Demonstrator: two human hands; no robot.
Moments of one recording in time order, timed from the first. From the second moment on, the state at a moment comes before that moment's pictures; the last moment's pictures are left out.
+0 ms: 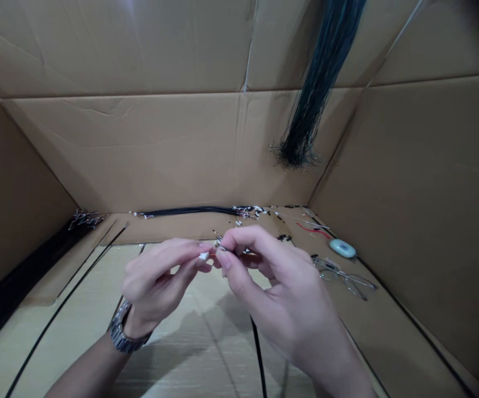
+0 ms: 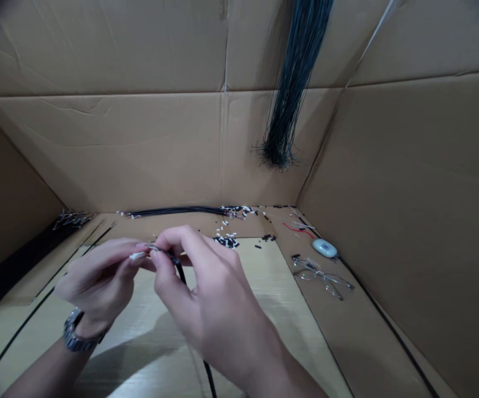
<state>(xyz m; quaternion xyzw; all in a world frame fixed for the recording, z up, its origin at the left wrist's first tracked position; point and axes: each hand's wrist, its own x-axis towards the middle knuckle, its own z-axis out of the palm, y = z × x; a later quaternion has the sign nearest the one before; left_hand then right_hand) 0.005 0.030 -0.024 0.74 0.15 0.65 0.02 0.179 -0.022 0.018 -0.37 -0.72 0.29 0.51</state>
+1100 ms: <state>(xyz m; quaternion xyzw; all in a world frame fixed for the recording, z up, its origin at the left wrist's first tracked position) -0.002 0.038 -0.034 0.74 0.11 0.65 -0.07 0.172 -0.024 0.015 -0.37 -0.73 0.26 0.51</state>
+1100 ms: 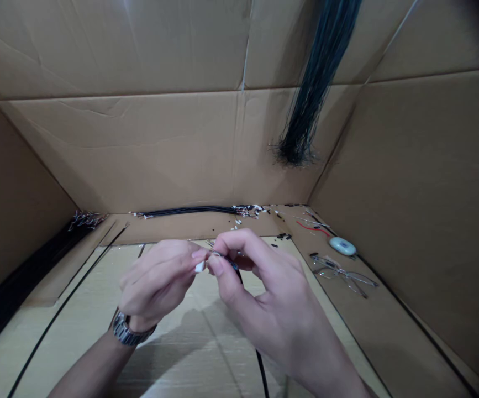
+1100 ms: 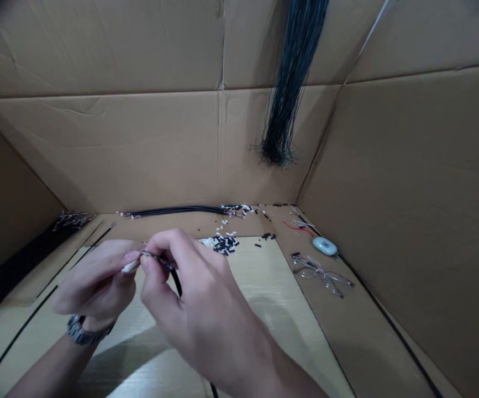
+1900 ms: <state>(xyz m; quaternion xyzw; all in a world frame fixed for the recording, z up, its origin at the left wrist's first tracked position) -0.012 -0.006 -0.003 0.58 0.15 0.42 0.69 0.184 -0.006 0.012 -0.19 -0.83 -0.01 0.52</state>
